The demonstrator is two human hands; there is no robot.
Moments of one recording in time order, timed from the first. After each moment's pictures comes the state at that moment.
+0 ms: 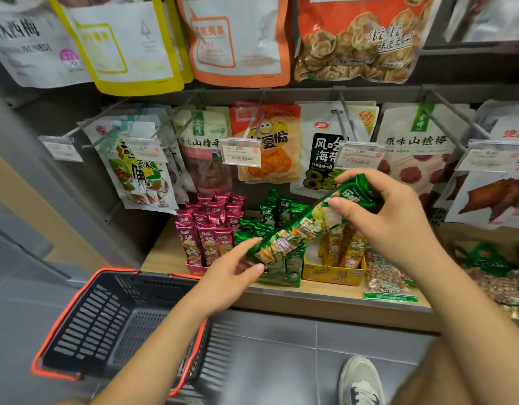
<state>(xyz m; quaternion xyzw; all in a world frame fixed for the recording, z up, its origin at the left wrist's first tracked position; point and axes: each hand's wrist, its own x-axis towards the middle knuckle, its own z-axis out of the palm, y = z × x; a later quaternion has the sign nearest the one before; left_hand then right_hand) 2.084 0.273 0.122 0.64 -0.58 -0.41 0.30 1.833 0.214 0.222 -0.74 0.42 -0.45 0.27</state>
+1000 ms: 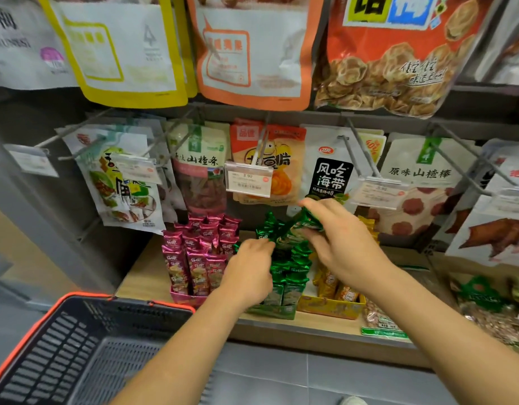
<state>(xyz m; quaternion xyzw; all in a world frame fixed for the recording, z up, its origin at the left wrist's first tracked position) 2.063 0.179 0.116 0.66 -0.73 -0.14 0.10 1.886 0.162 0.198 -0.86 0.44 -0.24 0.09</state>
